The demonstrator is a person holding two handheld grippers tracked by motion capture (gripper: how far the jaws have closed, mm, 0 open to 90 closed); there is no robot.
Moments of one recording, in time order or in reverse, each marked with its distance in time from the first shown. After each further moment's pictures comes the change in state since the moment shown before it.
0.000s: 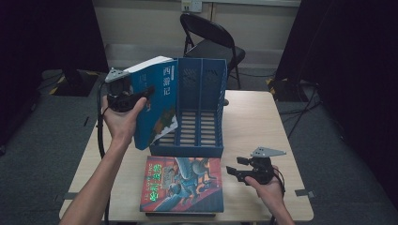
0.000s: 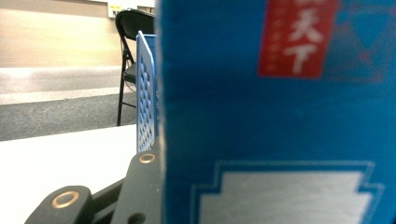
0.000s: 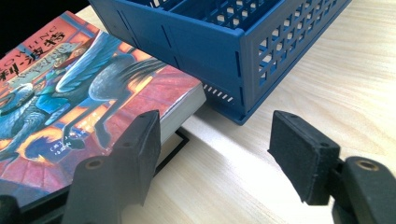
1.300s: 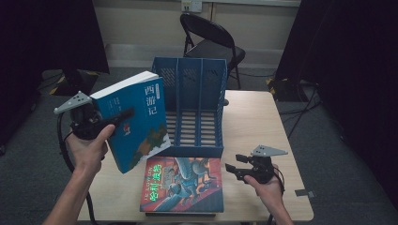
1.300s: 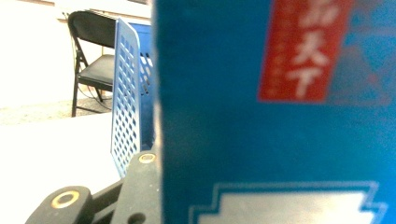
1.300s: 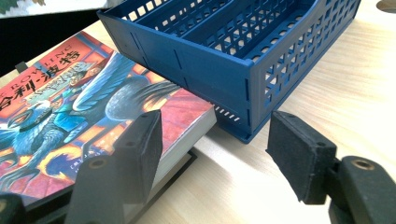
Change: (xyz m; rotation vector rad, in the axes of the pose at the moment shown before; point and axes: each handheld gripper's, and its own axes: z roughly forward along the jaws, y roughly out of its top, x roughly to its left) left arm 0.032 -0.033 -0.082 -0.044 -0.236 -0.012; right arm 0.010 0.010 -0.006 -0.050 -0.002 -0.011
